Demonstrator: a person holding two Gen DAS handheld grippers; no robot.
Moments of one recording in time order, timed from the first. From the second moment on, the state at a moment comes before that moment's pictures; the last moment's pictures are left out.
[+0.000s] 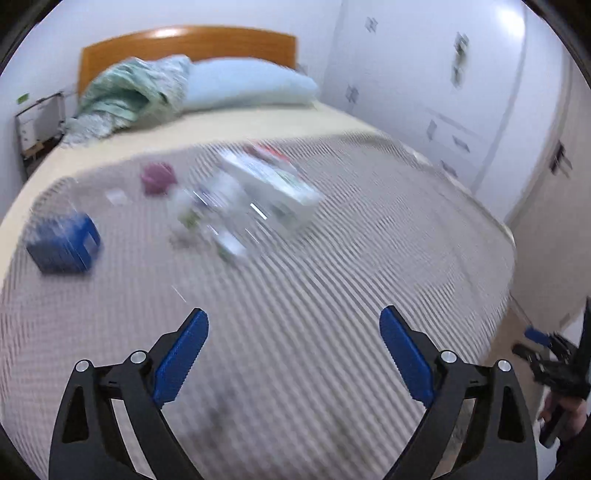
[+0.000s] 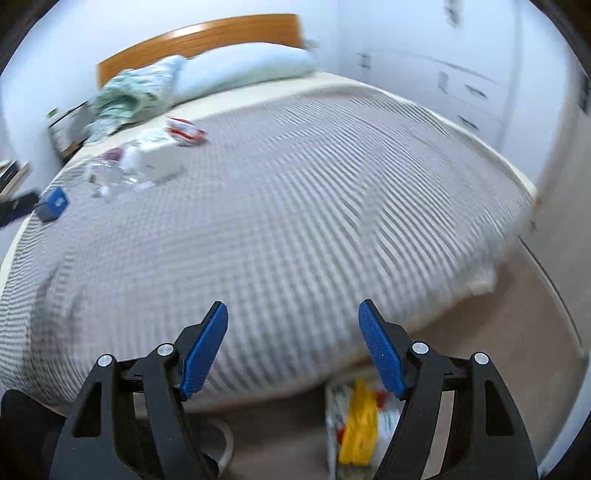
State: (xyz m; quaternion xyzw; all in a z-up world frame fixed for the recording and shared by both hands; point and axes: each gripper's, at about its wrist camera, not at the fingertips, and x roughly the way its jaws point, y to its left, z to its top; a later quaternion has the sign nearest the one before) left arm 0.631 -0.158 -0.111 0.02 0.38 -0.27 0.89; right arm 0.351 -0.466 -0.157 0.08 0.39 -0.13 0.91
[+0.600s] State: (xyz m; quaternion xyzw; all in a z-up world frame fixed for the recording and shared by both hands) left arm 0.870 -0.119 -0.183 -0.10 0.49 -0.33 0.80; right arm 0.645 -0.317 -0.134 -0.03 0.40 0.17 0.90
